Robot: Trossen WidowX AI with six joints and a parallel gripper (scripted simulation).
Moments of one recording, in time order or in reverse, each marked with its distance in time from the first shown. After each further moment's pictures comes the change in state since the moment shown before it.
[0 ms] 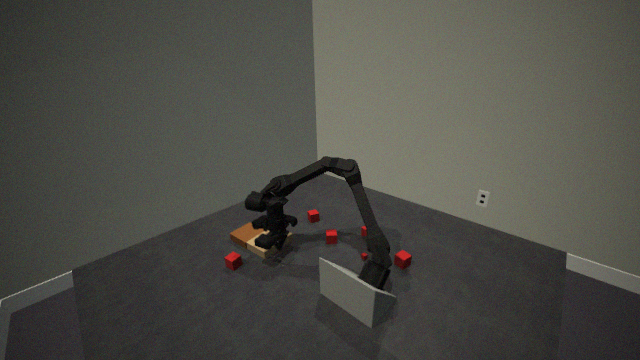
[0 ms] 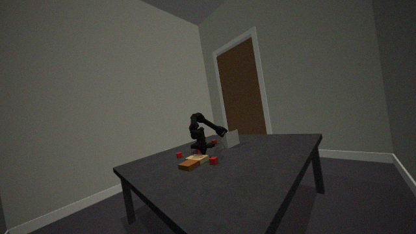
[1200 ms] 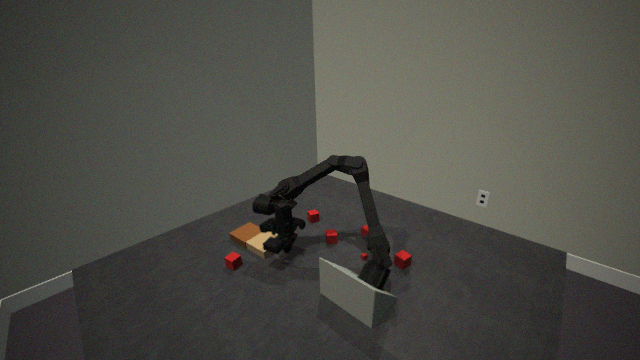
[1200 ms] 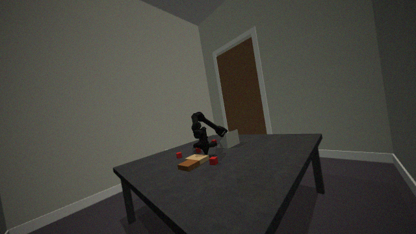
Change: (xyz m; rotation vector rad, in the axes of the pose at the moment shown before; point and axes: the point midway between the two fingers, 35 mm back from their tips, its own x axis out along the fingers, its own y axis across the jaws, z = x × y) arm 0.003 -0.001 -0.035 -0.007 0.006 -0.002
